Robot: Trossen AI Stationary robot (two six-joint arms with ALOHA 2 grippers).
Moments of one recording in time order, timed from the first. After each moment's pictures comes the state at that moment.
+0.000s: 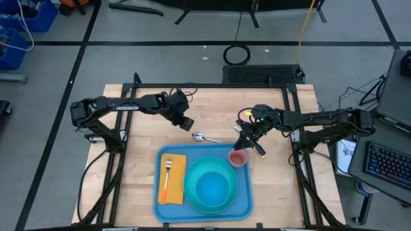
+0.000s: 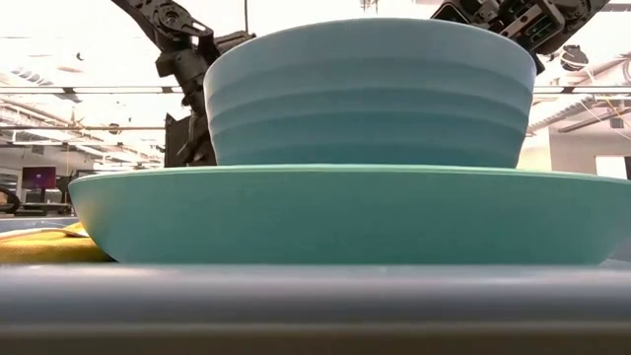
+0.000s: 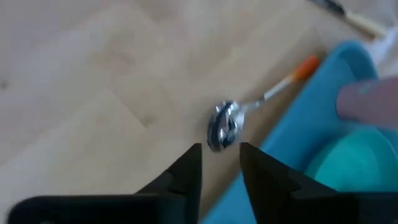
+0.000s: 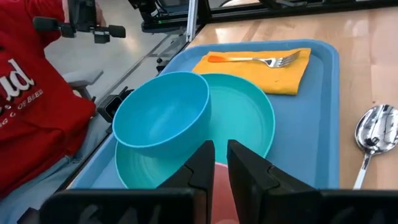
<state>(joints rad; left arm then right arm) 0.38 1.54 0.97 -0.48 0.30 -0.62 -0.21 1.19 0.60 0.09 -0.73 -0.05</state>
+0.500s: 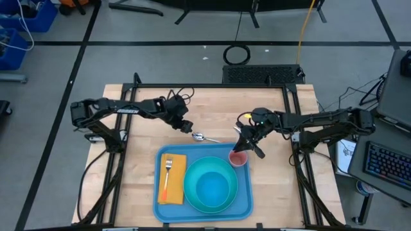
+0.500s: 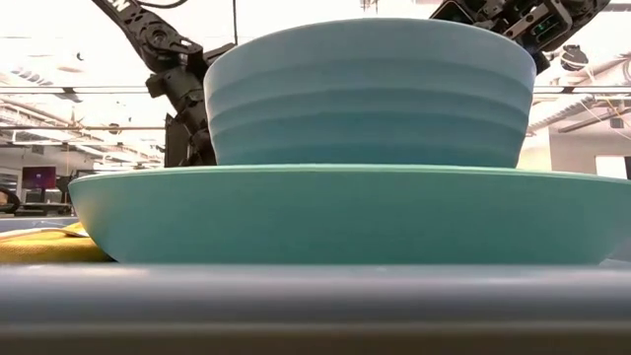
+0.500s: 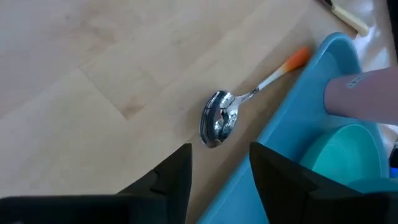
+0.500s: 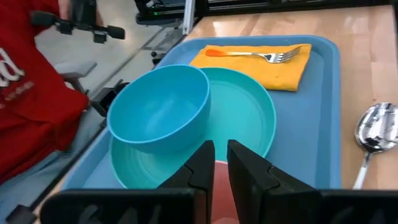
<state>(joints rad) 0.38 1.54 0.83 -0.27 0.37 -0.69 -0.15 1.19 0.60 0.08 -0.66 -0.06</state>
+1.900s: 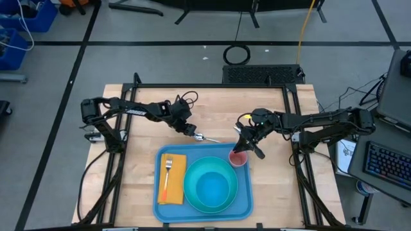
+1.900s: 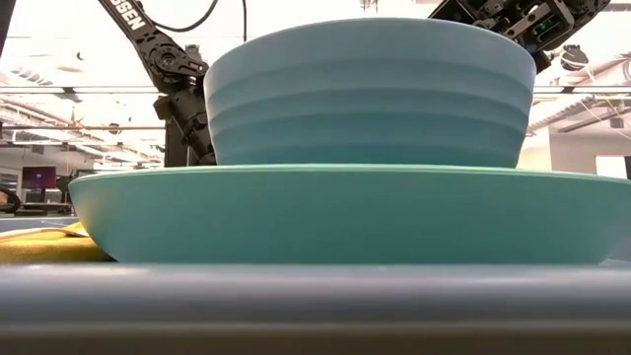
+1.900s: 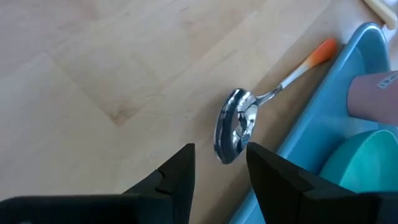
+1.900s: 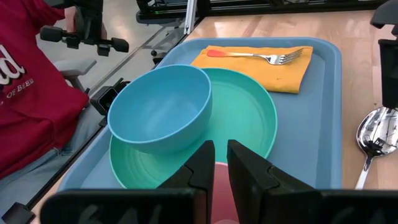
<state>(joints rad) 0.36 1.66 0.82 -0.15 0.39 -0.72 -0.14 1.19 0.60 0.08 -0.65 -0.08</state>
